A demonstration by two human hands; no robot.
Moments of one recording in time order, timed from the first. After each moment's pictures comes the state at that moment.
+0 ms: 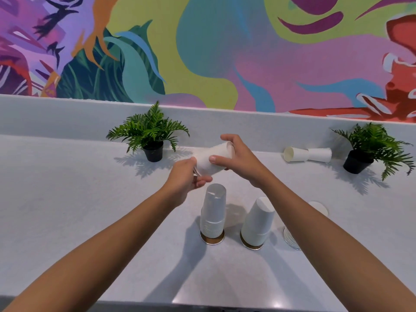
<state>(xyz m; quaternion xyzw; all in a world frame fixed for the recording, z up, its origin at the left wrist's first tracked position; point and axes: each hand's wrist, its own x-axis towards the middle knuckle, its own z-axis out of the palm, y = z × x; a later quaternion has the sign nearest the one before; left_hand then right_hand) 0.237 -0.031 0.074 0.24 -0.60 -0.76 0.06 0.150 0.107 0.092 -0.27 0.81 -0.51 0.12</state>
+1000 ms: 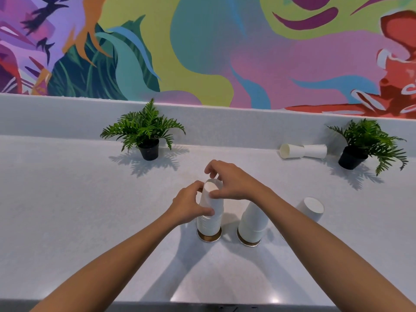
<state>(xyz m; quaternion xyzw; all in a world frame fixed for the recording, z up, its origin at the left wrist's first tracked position) 0.252 -0.025 0.002 0.11 -0.91 -0.40 0.00 0.171 0.111 0.070 -0.42 0.88 -0.20 0.11</state>
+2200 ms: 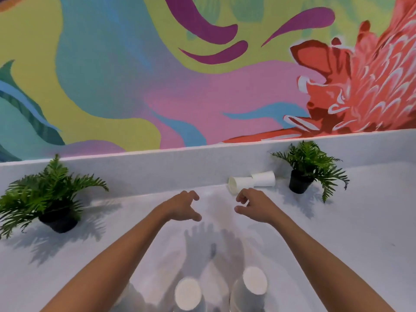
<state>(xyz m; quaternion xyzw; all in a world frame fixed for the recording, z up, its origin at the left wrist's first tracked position) 0.005 0.070 0.055 0.00 -0.95 -0.23 -0.19 -0.032 0.311 0.045 -0.16 0.95 -0.24 0.09</state>
